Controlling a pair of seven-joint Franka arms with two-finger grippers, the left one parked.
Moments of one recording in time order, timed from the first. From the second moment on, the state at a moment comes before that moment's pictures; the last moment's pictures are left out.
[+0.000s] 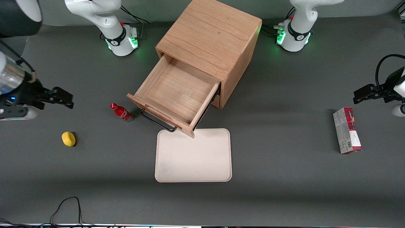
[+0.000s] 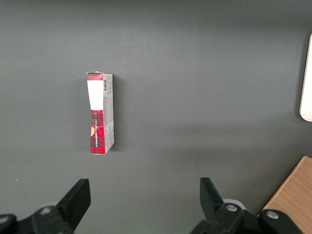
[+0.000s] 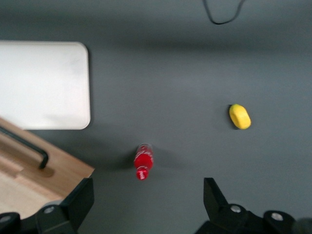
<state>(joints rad) 0.03 0.14 0.07 -1.38 -0.05 1.54 0.12</state>
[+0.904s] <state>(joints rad) -0.02 0.01 0.01 -1.61 -0.03 1.69 0.01</state>
